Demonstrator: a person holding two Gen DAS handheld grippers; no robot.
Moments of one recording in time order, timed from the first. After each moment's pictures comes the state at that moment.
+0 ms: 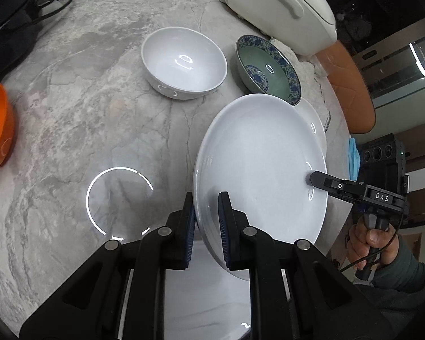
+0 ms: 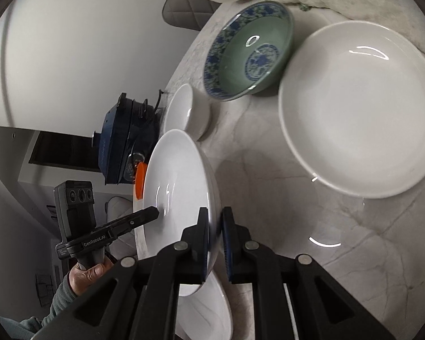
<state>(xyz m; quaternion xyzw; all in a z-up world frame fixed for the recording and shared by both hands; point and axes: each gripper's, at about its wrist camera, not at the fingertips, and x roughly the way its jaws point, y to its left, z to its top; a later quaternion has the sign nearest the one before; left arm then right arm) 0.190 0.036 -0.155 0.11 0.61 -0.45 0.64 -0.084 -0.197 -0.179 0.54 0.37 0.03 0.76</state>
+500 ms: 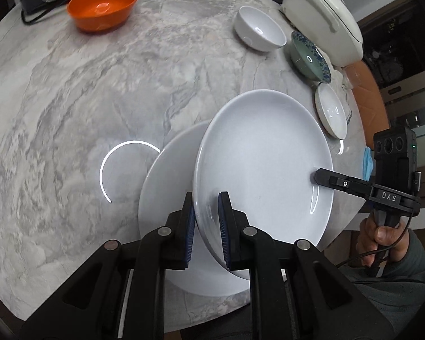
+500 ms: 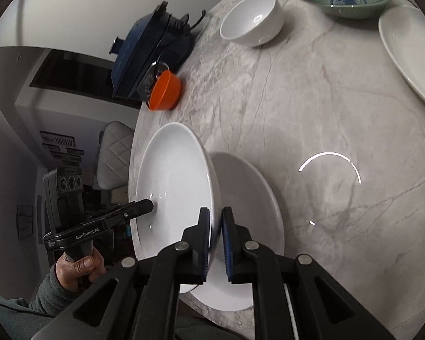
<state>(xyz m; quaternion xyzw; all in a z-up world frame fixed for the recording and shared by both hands) 0.110 0.209 -0.172 0.03 0.64 -0.35 0.68 -0.068 -0.085 -0.171 0.42 0.48 0.12 0.76</state>
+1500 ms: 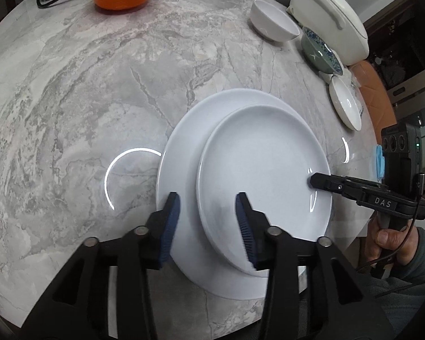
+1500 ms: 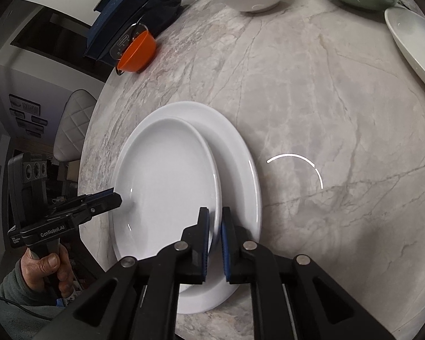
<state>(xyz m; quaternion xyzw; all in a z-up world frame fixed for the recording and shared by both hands) 0.089 0.234 -0.207 0.03 0.60 -0.34 0.72 -0.080 -0.041 -0.209 0.32 0.52 0.07 0.79</state>
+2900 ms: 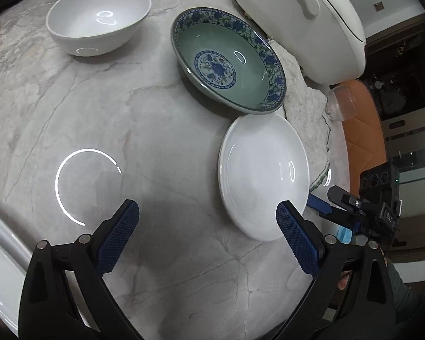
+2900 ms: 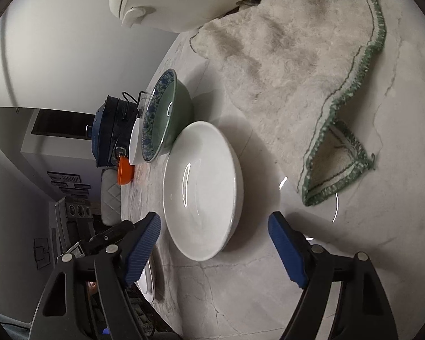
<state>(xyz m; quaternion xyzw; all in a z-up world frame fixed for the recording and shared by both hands) 0.067 -0.124 -0.214 -0.03 0.64 -0.33 0.69 -0.130 -0.390 -0.227 0.50 0.43 0.09 0.74</state>
